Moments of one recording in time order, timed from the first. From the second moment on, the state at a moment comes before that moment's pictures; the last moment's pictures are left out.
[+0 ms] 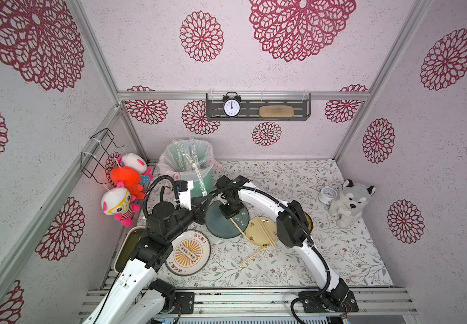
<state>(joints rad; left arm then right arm) -0.41 0.77 0.72 -0.07 0.25 -0.41 0.83 2.47 2.31 -1.23 -0.12 0.15</state>
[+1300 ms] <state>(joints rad) -0.10 1.54 1.68 -0.77 0.11 -0.30 0.82 1.73 1.61 -0.72 -0.10 0.19</state>
